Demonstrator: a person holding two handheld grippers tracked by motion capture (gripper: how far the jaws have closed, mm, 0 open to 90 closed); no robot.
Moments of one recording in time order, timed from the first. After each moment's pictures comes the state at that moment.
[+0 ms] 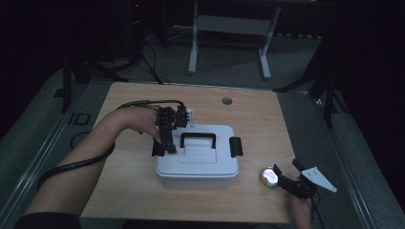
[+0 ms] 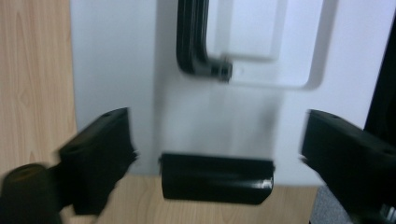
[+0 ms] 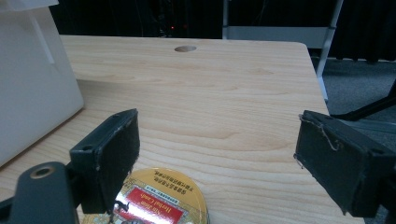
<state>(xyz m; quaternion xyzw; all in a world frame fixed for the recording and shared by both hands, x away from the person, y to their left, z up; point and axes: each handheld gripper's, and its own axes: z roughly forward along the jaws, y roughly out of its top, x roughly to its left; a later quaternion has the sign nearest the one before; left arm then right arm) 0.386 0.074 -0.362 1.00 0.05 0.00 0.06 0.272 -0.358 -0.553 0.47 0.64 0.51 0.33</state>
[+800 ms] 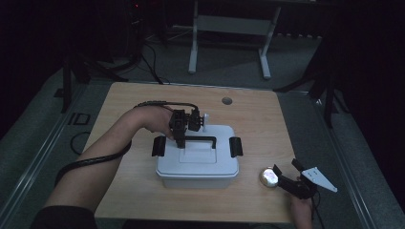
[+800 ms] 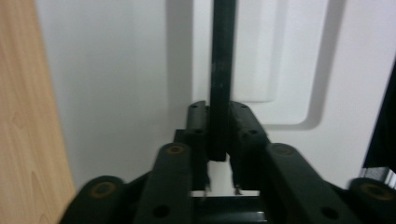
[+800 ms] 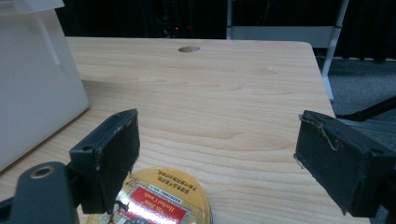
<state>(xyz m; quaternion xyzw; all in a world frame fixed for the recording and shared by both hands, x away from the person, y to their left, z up) 0.390 0.038 -0.371 1.00 0.02 -0.02 0.00 0.272 -0.360 -0.553 0.47 0.64 0.51 0.32</state>
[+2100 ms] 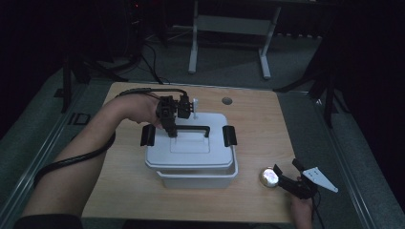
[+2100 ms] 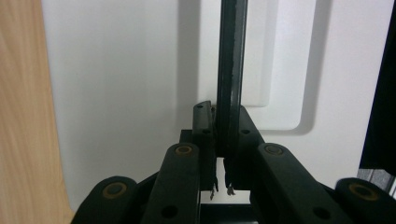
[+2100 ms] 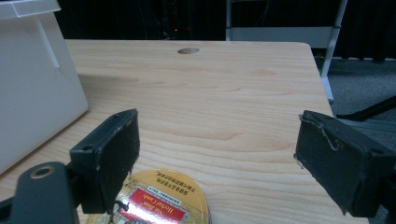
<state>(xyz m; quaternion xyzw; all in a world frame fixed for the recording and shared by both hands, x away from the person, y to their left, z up) 0.382 0.073 -0.316 1.00 0.06 0.01 0.02 0.272 -0.361 -0.553 0.47 0.64 0.52 0.32</state>
